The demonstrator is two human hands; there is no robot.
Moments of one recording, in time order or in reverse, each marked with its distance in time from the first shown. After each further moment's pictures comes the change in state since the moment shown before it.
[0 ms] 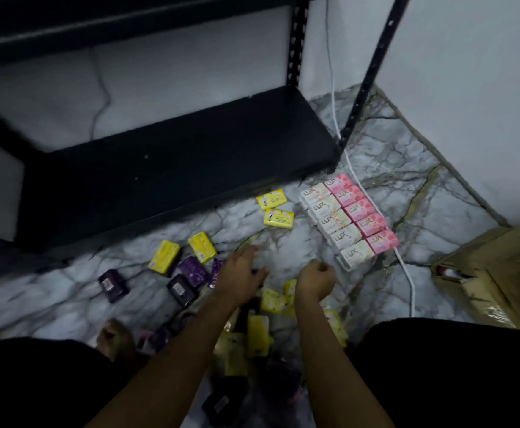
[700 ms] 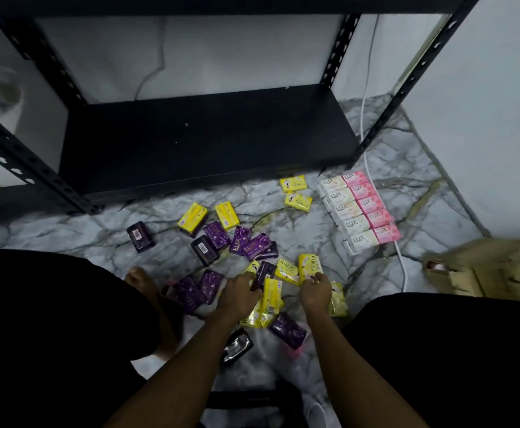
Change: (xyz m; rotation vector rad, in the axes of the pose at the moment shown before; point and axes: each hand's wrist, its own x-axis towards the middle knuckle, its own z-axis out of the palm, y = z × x) left_hand -0.120 -0.067 0.024 -0.203 -0.129 -0.242; right_hand -0.049 0.087 -0.054 -0.454 -0.308 -0.225
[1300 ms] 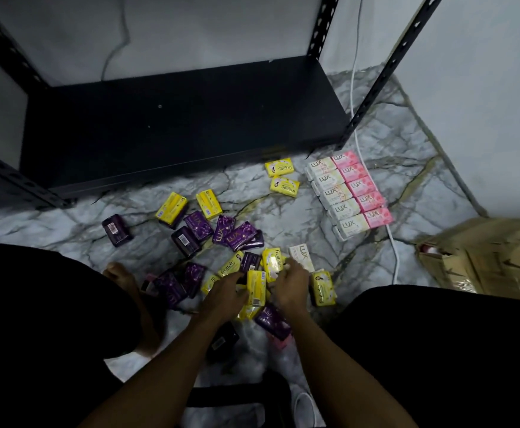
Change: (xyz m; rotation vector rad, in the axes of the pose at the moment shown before) left_hand 0.012 -0.017 0.034 -0.049 -0.062 0.021; right_hand 0.007 0.020 0.013 -0.246 -0.097 -0.325
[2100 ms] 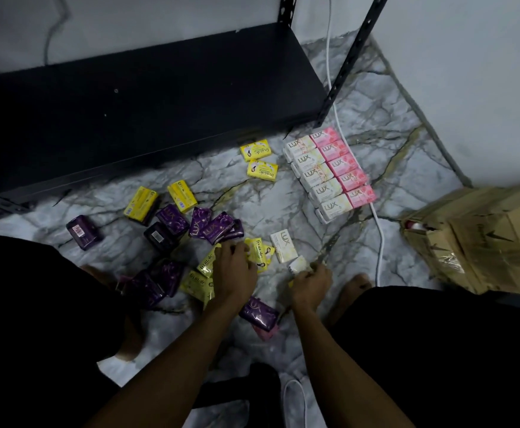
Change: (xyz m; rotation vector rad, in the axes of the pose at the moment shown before) left_hand 0.018 0.078 0.032 0.232 0.338 0.110; right_hand 0.013 0.057 -0.030 0.104 0.406 0.238
